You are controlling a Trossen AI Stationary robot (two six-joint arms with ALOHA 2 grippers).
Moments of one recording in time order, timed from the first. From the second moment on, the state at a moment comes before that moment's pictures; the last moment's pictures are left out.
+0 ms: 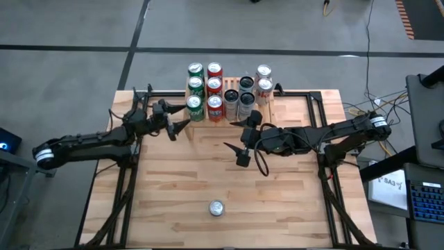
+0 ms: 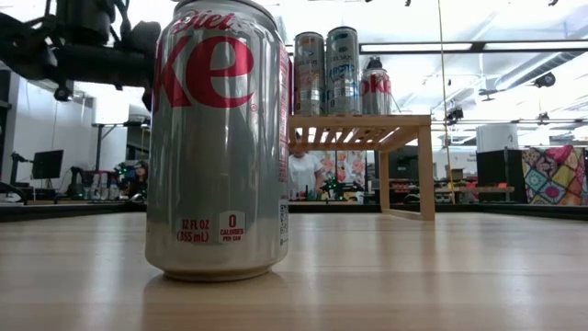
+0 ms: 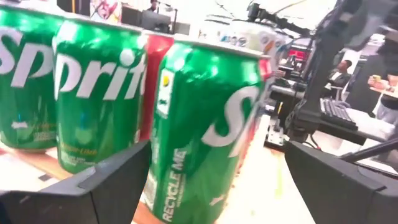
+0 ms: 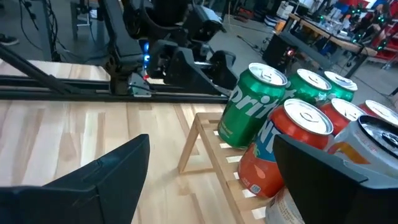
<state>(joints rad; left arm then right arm) 0.47 0.81 0.26 0.60 0.10 -0.18 0.18 1.45 1.27 -0.12 0.53 -0.11</state>
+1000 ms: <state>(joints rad) 0.37 0.83 0.26 0.58 0.02 -0.11 0.18 1.45 1.26 -0.15 0.52 -0.05</state>
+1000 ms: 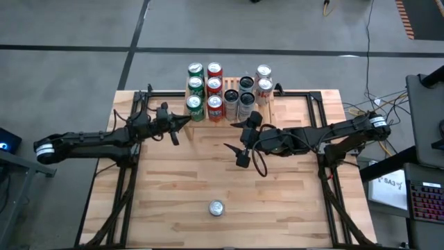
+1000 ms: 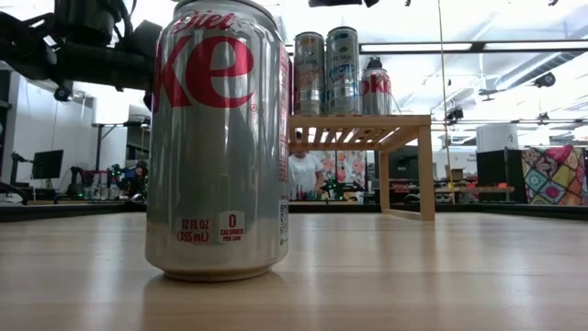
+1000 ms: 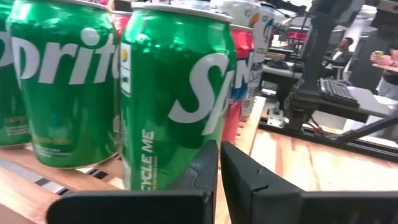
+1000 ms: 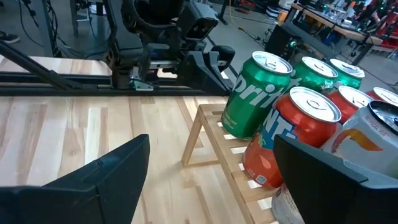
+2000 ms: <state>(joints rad) 0.37 0.74 0.26 0.52 0.02 -0.01 -0.04 1.63 1.63 -0.31 0.33 -0.08</state>
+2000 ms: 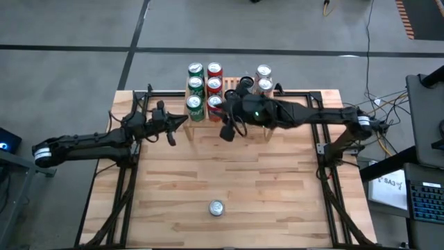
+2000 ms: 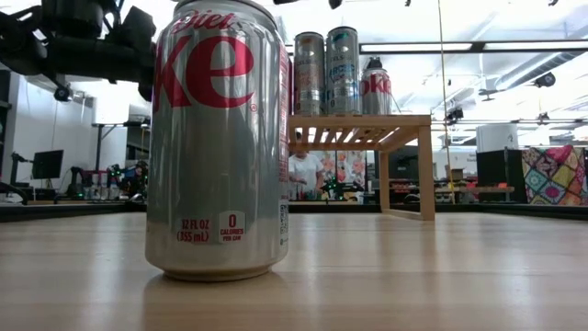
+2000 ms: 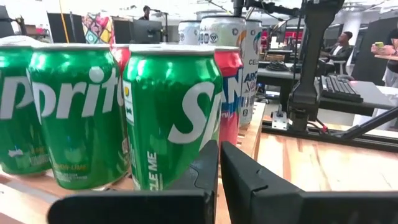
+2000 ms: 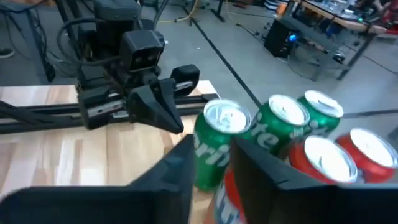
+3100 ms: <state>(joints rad) 0.37 0.79 0.27 0.62 0.05 0.05 -0.20 2.03 2.15 -0.55 0.26 -0.29</state>
